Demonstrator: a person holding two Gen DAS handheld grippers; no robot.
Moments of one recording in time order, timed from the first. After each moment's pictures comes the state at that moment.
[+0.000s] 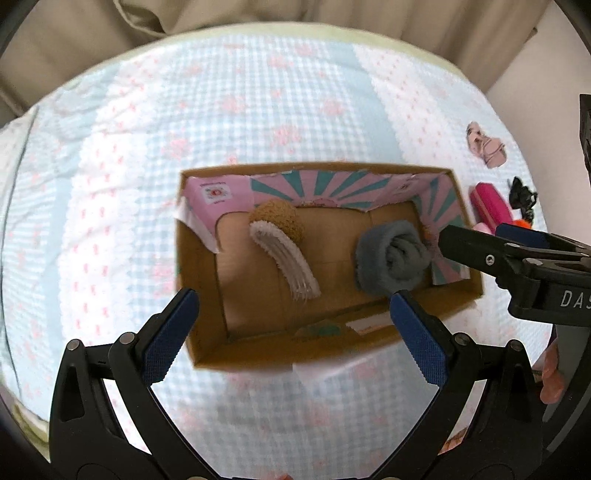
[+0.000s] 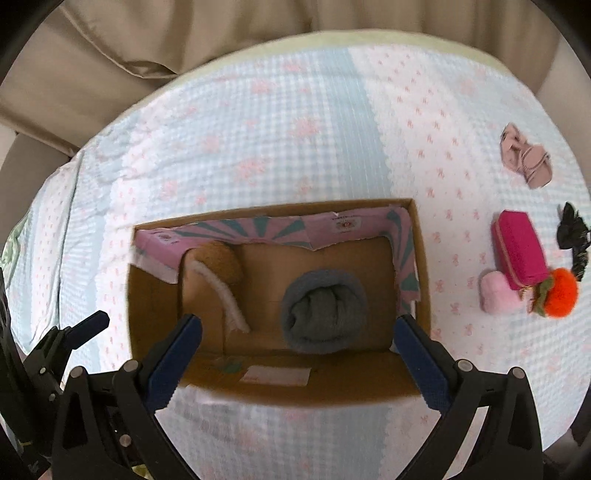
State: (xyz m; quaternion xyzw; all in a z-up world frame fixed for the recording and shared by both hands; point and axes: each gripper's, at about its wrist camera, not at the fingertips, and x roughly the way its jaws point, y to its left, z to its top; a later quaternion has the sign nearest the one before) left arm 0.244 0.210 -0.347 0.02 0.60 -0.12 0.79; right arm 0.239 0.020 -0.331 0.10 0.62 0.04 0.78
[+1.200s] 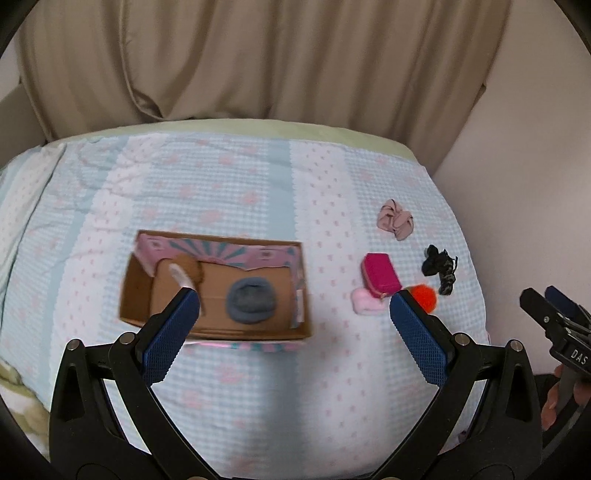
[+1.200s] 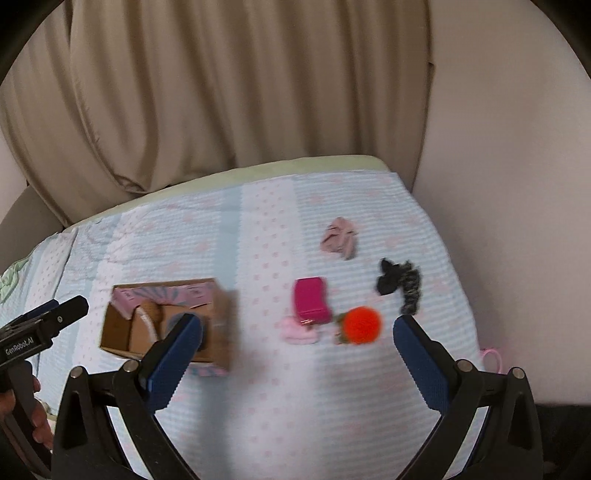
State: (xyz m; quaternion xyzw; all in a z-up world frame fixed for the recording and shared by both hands) left arm 0.122 0.060 -0.169 -0.04 0.47 -0.09 0.88; right arm 0.065 -0.217 -0.164 0.07 0.44 -0.05 0.90
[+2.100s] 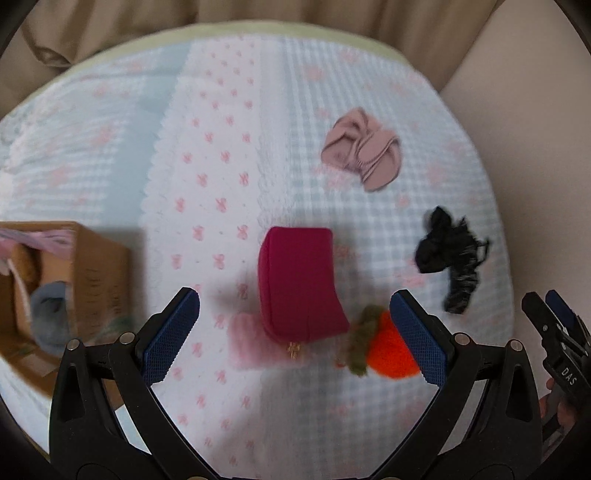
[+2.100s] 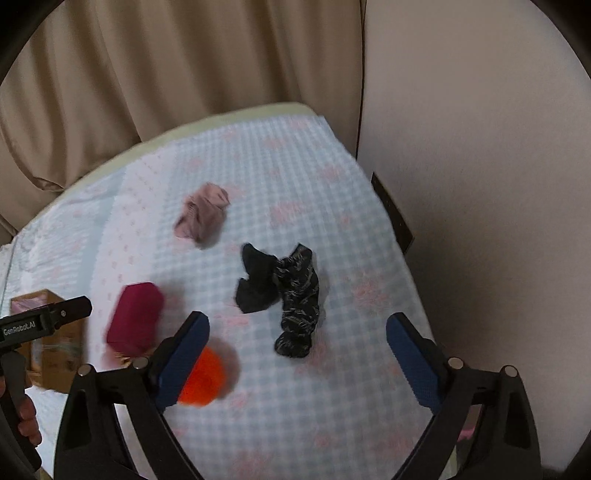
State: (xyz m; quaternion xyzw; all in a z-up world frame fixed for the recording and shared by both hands) left arm 0.262 -0.196 -0.374 -0.02 0.58 -0.10 0.81; right arm 0.159 -0.432 -0.352 0.09 0.49 -0.10 0.86
